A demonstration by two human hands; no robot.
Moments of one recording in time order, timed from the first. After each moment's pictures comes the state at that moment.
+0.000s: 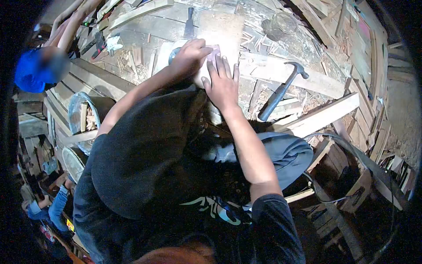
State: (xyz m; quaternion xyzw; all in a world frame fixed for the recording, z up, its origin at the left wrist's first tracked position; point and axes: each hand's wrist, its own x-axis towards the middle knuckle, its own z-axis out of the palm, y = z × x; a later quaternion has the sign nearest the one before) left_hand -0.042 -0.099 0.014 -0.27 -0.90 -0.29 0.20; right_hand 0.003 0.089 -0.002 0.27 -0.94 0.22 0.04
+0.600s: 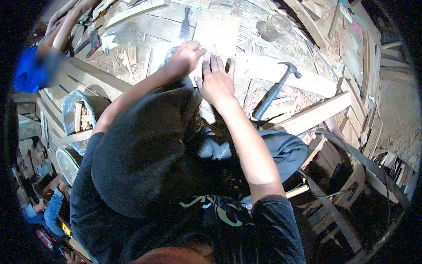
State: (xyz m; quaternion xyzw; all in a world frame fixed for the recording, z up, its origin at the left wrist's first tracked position) left_hand -0.035 -0.095 0.008 -0.21 -0.94 -0.23 0.16; right_hand -0.004 0.079 0.044 0.29 -0.95 0.08 -0.07
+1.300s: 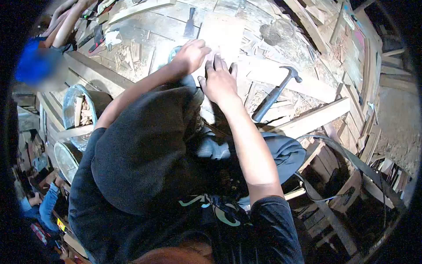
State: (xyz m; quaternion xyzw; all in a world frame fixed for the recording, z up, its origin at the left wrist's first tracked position) left_hand -0.041 -0.097 0.007 -0.20 -0.94 -0.21 0.16; right_hand -0.010 0.079 0.046 0.29 -0.94 0.10 -0.12
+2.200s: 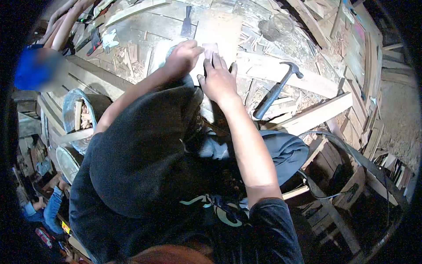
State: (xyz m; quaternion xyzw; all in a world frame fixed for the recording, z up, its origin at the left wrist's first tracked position) left_hand -0.033 -0.102 -0.001 -0.19 -0.94 -0.22 0.17; right_hand -0.010 0.081 0.044 0.26 -0.94 0.15 -0.13
